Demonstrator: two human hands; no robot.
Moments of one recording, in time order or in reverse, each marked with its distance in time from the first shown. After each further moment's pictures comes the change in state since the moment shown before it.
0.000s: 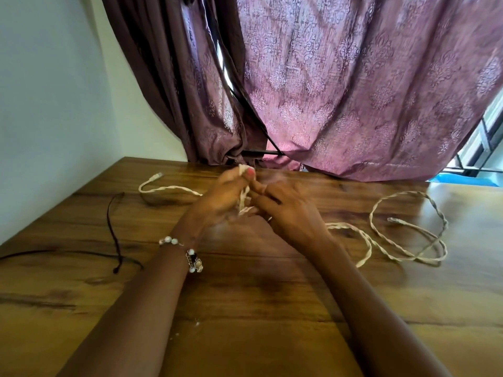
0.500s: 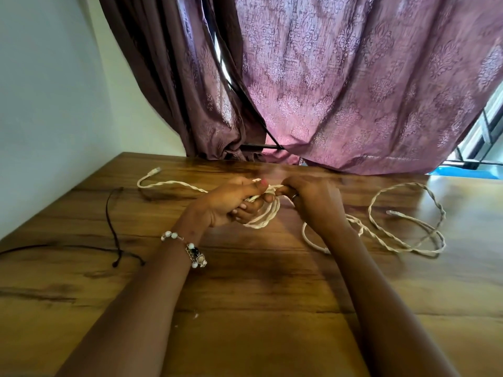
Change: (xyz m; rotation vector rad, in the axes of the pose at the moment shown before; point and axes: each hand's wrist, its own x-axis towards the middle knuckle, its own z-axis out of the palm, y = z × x) left_hand -0.006 -0.004 -0.001 0.087 -0.352 -0.267; right_hand -0.015 0.037 -0.009 0.036 -0.156 0.387
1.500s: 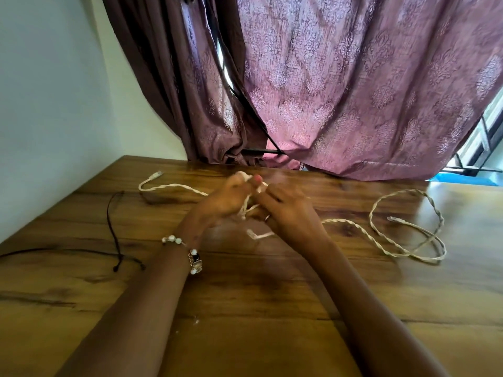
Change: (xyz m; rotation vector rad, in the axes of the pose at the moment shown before) left_hand 0.004 0.002 0.002 0.158 0.363 0.192; right_hand -0.001 -0.041 0.011 0.067 0.100 -0.346
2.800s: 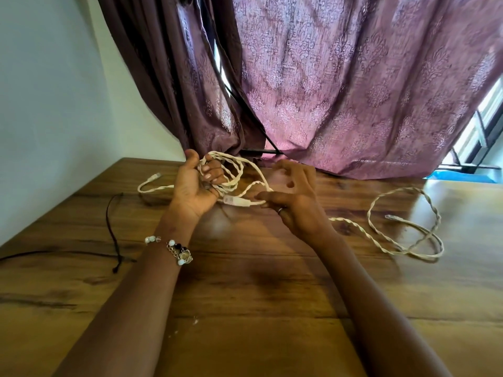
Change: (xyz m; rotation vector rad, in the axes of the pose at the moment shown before) left_hand 0.010 0.005 -0.044 -1.108 0.095 0.017; right_hand -0.006 0.025 -0.002 0.184 0.073 0.133
